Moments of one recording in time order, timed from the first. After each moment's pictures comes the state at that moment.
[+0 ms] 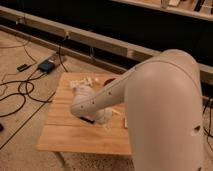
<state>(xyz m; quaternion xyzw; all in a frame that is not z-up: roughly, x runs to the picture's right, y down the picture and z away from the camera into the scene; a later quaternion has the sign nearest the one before) 0.051 0.195 0.756 -0.18 0.35 0.28 0.87</state>
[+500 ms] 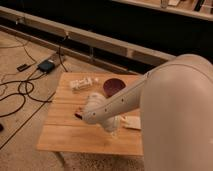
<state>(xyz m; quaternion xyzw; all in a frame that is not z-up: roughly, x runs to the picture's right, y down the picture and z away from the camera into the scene) 0.092 0.232 0.754 -0.19 0.35 0.32 0.86</state>
